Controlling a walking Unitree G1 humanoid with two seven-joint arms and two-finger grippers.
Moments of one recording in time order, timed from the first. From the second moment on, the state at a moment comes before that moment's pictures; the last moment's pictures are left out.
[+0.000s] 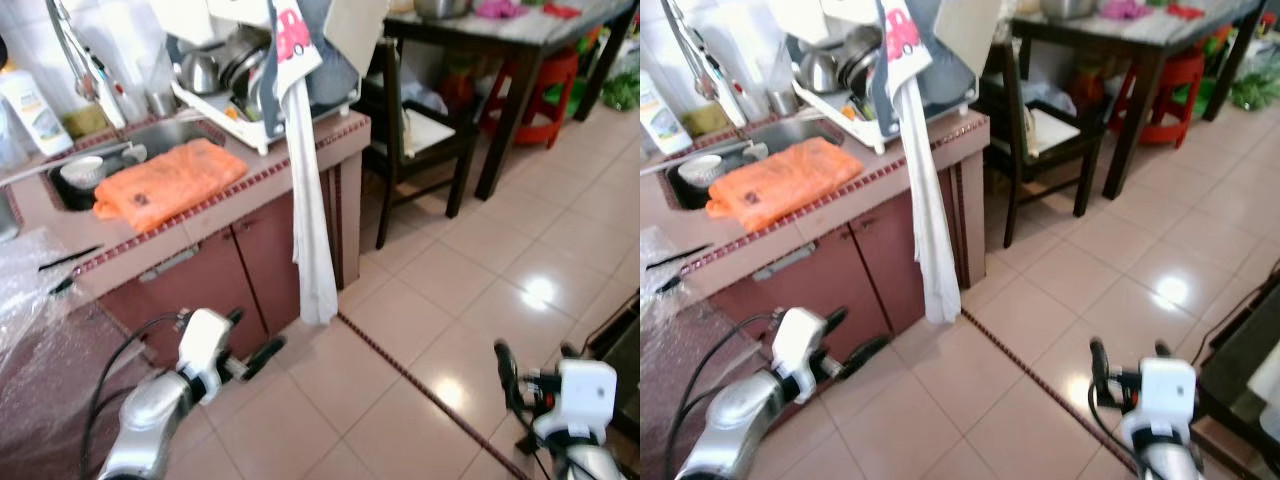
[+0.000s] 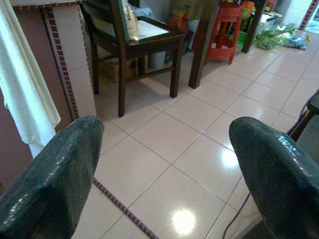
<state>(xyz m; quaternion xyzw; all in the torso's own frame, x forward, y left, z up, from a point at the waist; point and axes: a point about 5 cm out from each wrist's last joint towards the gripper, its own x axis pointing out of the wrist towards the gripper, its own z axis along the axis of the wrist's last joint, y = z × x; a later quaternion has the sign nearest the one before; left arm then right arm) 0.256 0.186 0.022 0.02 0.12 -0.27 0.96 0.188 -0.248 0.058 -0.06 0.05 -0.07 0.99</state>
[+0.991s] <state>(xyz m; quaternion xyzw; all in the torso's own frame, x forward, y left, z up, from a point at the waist) 0.253 0.201 0.073 -0.01 -0.04 -0.09 1.00 0.205 -0.198 0.152 -0.13 -0.06 -0.04 0.99</state>
